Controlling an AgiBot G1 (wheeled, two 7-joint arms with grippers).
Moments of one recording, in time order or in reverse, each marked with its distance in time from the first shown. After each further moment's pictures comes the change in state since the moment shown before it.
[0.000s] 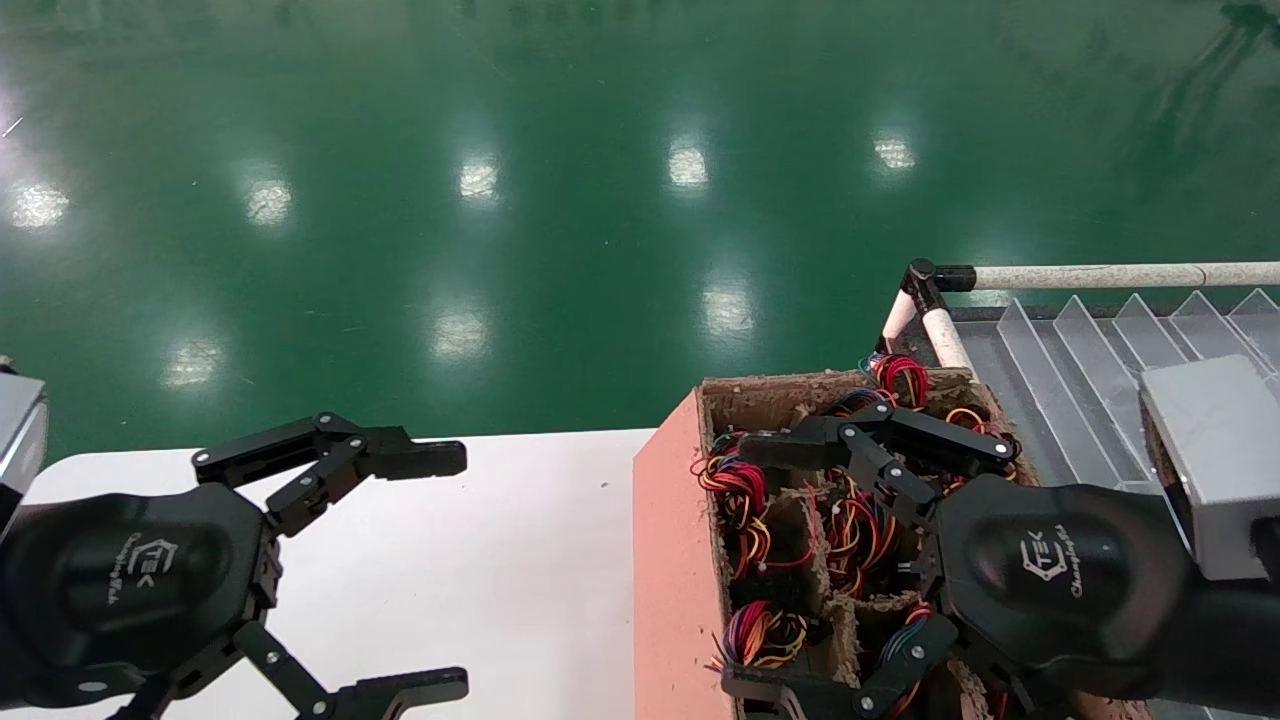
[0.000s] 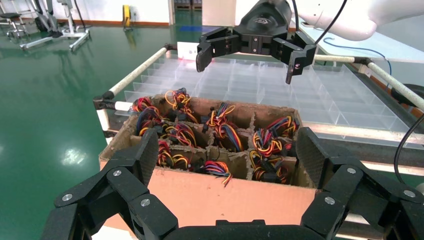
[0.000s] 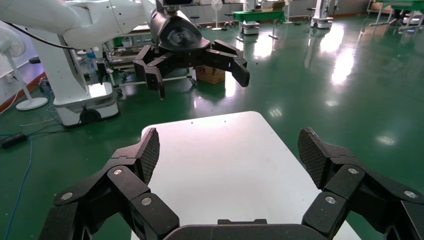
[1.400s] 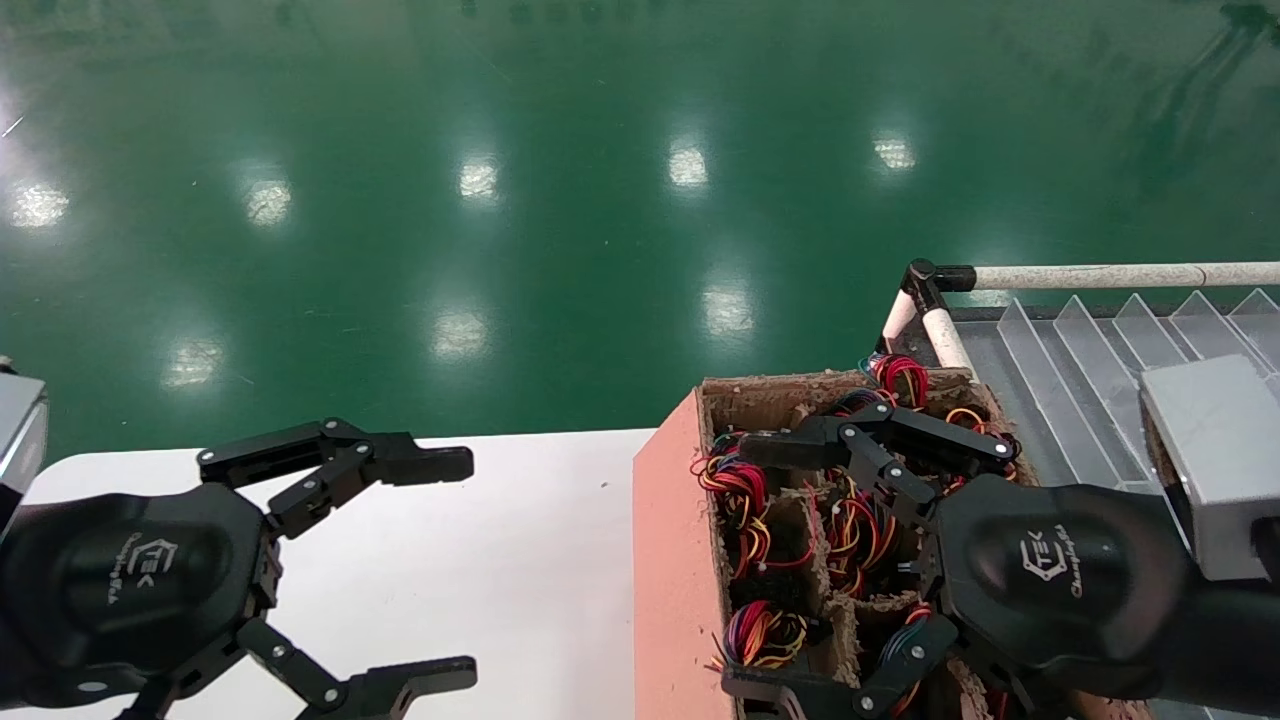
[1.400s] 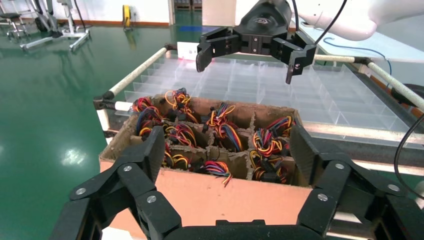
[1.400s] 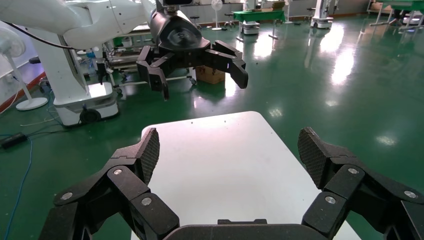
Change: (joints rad) left arm 0.000 0.000 0.000 0.000 0.000 0.000 0.000; right arm -0.002 0.011 -0.001 0.010 -0.016 0.009 0.002
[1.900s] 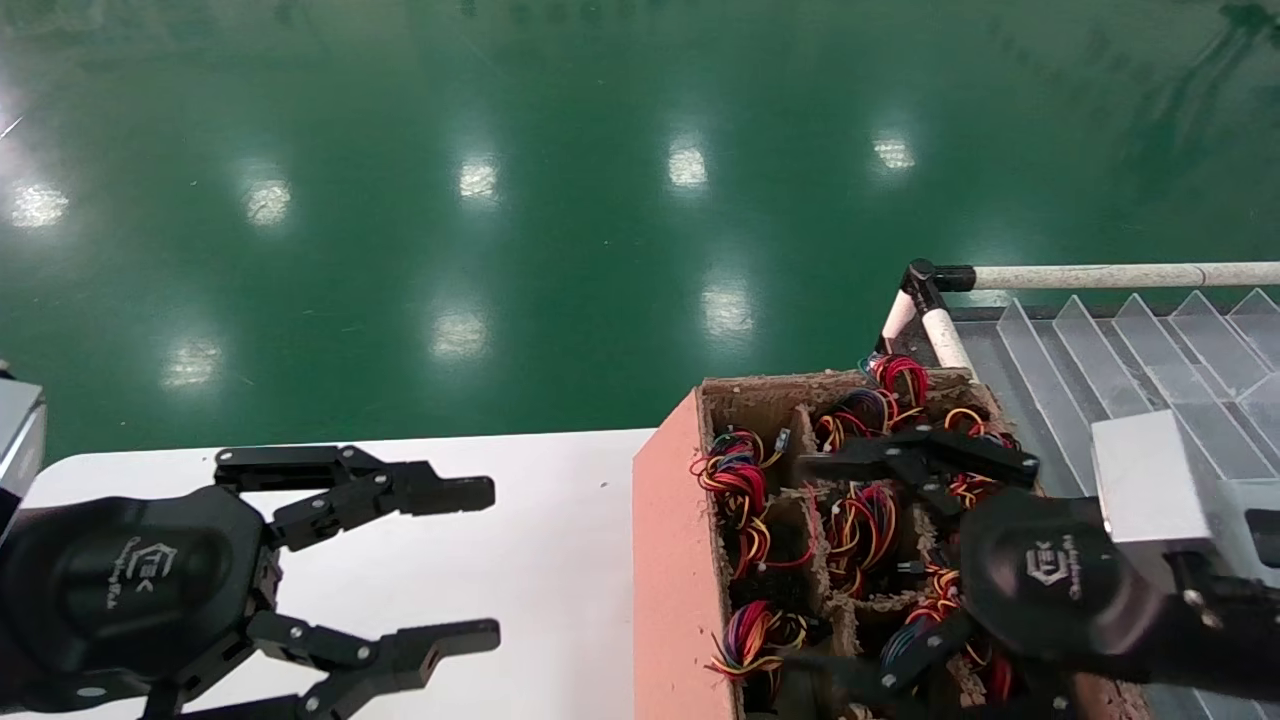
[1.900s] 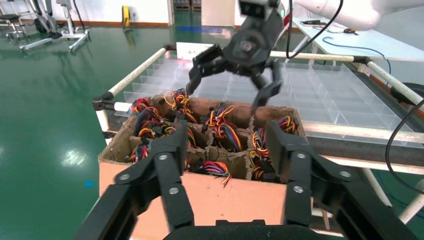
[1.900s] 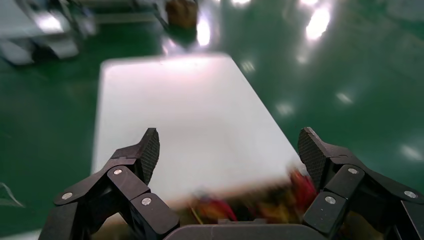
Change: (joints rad) left arm -0.001 0.000 0.001 0.001 -0.001 0.000 0.001; right arm -0.007 0.084 -0.008 0.009 -0.163 0.058 -0.058
